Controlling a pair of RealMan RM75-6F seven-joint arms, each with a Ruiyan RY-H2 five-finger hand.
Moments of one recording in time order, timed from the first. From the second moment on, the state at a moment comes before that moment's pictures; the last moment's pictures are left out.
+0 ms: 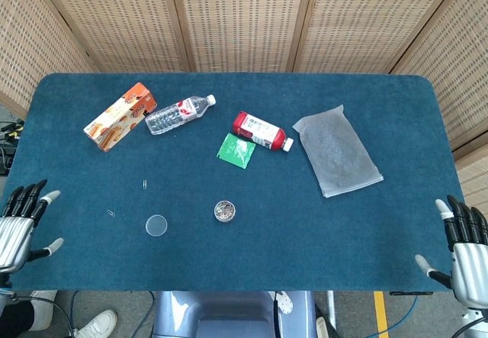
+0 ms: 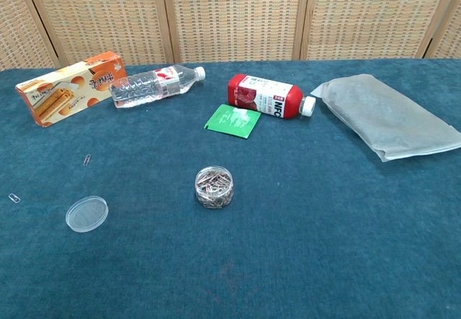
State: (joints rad) left arm -0.12 -1.12 -0.03 -1.59 1.56 1.40 0.06; right arm -0.06 -1.05 0.06 -1.87 -1.59 1.65 -0.21
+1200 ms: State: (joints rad) left arm -0.41 -1.46 0.02 -1.04 1.54 1.00 -0.13; right arm -0.04 -1.07 0.06 -1.87 -1.55 1.61 -0.27
